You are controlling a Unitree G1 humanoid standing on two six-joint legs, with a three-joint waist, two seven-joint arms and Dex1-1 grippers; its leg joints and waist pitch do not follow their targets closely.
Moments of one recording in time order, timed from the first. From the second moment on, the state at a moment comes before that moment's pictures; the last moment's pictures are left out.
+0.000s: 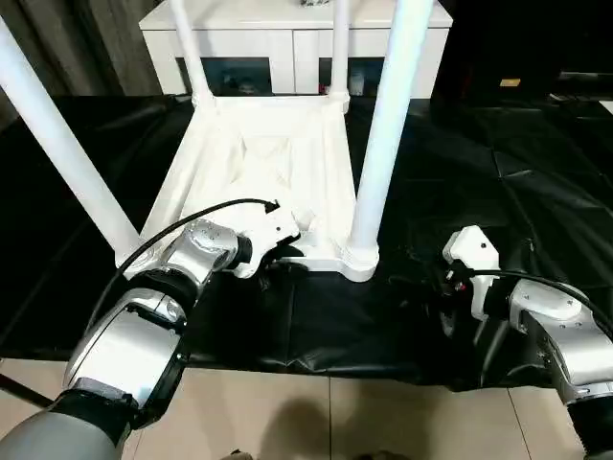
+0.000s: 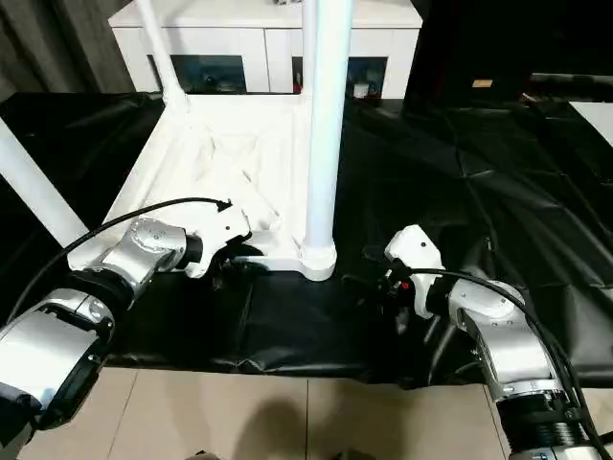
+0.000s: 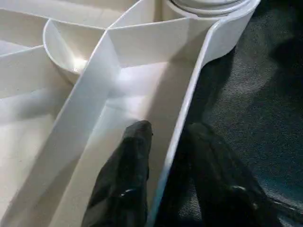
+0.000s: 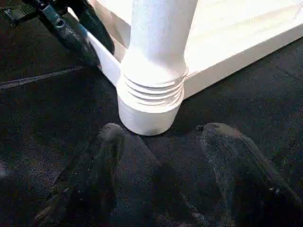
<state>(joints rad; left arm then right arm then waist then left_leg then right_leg) -0.95 0.25 -0.32 1.29 0.11 -0.18 -0.99 -0.26 -0.51 0.05 0.20 0.12 0.17 0.90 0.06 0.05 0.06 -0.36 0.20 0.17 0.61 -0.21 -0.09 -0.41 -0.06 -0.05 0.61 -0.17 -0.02</state>
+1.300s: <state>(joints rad) -0.42 0.30 -0.26 0.36 0.05 0.18 -1.02 -0.28 -0.46 0.08 0.23 0.17 0.16 0.93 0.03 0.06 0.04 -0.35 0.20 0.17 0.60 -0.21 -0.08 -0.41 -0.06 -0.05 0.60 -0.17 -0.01</state>
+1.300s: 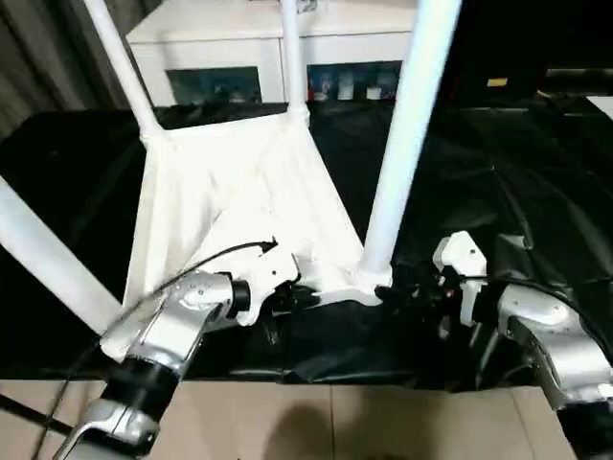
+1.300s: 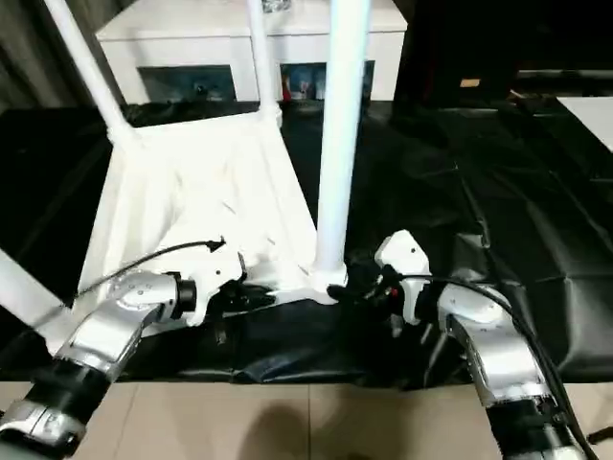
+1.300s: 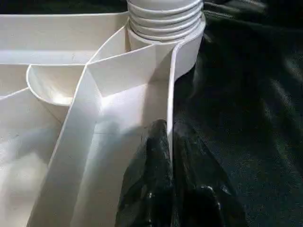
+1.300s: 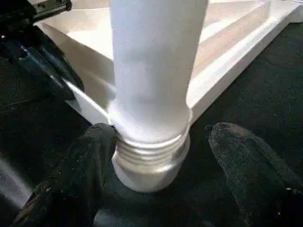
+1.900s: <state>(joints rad) -0.53 0.26 -0.30 0.50 0.05 0.18 -1.02 -0.36 -0.43 0.09 0.35 0.16 0.10 0.90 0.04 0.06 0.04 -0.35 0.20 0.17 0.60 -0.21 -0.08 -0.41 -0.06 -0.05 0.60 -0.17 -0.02</state>
